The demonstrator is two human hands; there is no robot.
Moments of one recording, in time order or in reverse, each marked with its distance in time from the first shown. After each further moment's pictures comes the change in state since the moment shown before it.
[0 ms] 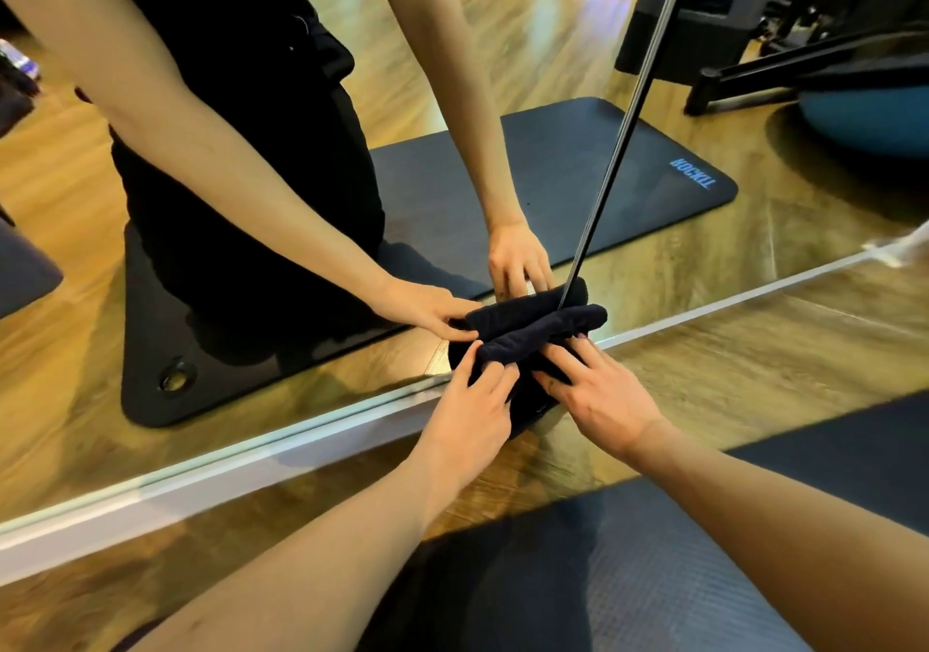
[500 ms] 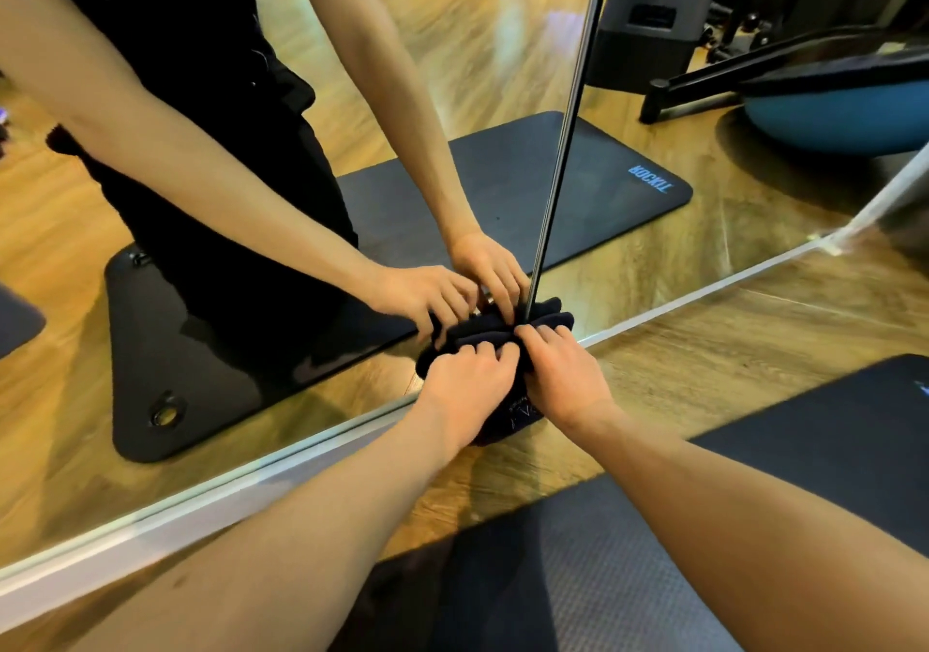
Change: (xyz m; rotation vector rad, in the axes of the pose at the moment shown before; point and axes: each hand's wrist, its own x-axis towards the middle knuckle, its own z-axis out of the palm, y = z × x) left_hand 0.030 -0.021 -0.066 -0.271 0.010 -0.111; right_hand 0.029 -0.014 -0.044 0.407 -0.017 0.525
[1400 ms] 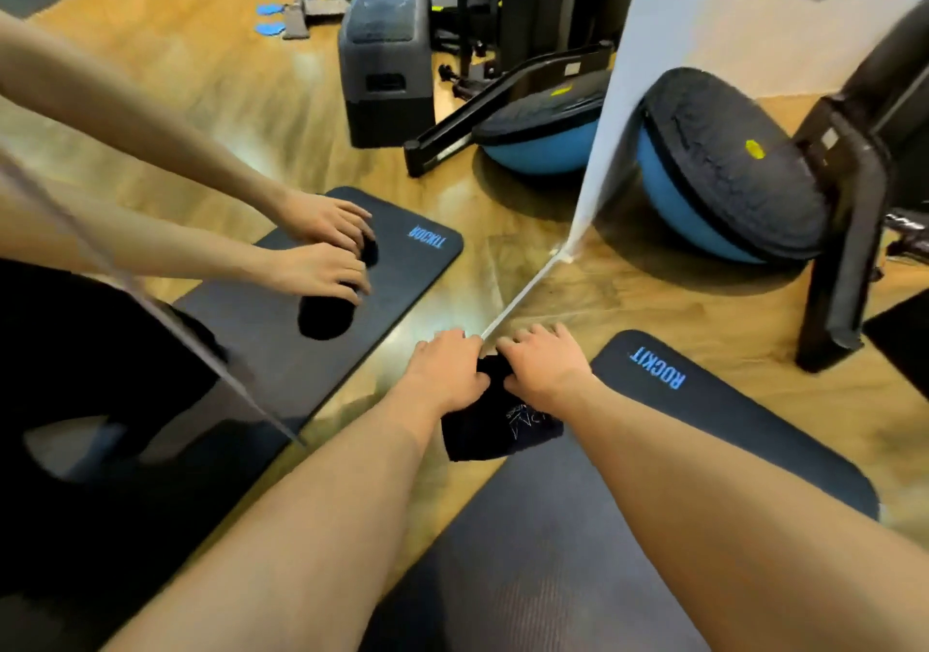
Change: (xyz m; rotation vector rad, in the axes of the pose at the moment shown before) left_hand 0.189 0.163 -0.215 -0.313 -0.255 0.260; right_hand -0.042 0.168 -0.281 -0.330 -0.338 0.391
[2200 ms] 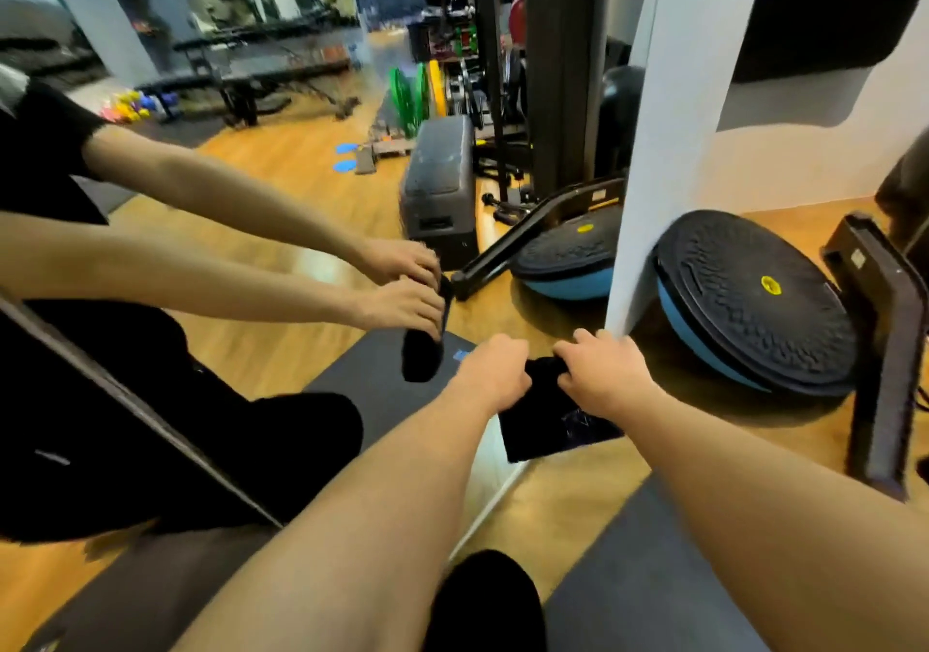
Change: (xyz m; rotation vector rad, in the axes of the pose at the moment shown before) left_hand 0.041 0.061 -0.266 -0.003 0.118 0.007; right_hand 0.002 0.099 -0.255 0.112 0.163 0.095
